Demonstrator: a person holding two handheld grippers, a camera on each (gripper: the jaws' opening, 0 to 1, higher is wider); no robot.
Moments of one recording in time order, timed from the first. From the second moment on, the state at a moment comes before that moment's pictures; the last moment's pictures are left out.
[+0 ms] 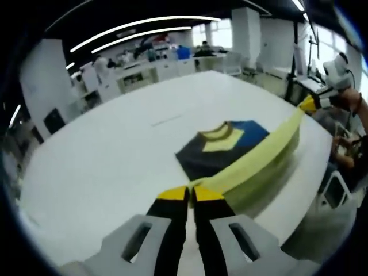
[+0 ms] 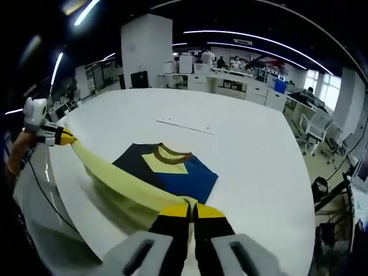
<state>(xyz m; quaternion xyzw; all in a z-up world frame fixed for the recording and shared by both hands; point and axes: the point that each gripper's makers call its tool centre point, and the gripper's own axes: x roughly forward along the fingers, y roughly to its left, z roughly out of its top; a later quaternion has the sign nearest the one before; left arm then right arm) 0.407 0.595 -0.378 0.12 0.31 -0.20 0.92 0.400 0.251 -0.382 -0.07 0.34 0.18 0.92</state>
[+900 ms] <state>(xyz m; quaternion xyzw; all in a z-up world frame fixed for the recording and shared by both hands) 0.512 0.591 -0.384 0.08 0.23 -0.11 0.96 0.498 0.241 -0.393 -0.02 0.30 0.11 0.95</state>
